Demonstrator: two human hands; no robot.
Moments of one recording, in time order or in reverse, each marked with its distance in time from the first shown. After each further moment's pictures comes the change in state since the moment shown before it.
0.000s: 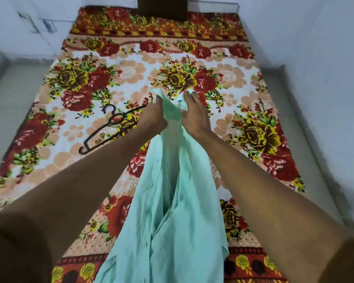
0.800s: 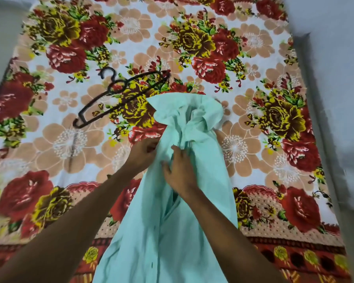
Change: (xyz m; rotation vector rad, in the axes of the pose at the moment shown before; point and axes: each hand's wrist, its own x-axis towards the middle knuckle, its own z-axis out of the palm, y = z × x) left_hand -0.097 -0.131 0.121 -0.599 -0.240 -0.208; right_hand -0.161 0.011 0.154 0.088 -0.275 0.189
